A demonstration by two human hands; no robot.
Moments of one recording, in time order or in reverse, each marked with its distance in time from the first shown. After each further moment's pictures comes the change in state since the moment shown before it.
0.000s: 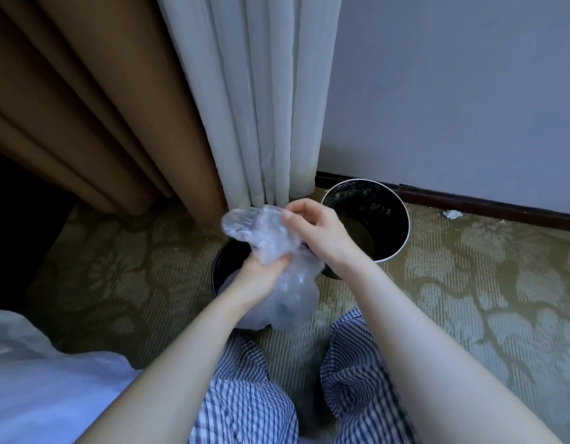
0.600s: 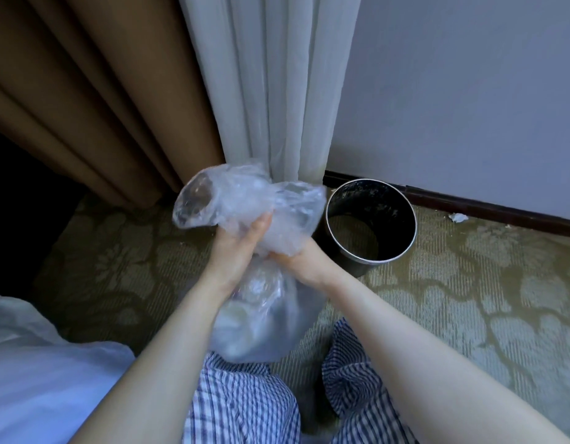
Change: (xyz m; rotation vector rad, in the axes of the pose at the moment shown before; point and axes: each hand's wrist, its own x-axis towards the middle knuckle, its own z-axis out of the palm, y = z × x) left_hand -0.008 0.015 -0.039 -0.392 0.117 0.267; right_hand -0.008 0.034 0.042 -0.076 -0.184 0.001
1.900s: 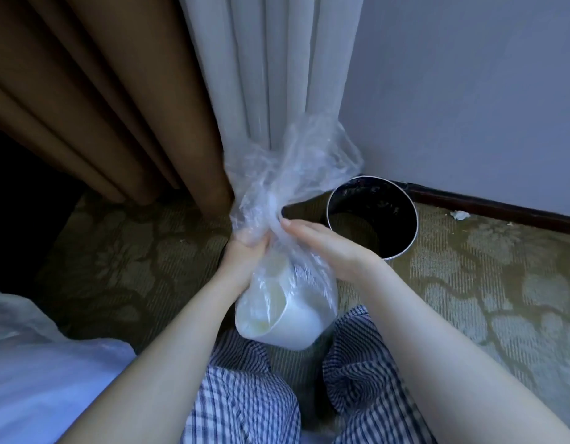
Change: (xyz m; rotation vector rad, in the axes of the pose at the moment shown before) left_hand 0.007 -0.021 0.008 0.399 0.115 -0.294; right_hand -0.005 -0.024 -0.037 0.338 -0.197 0.319
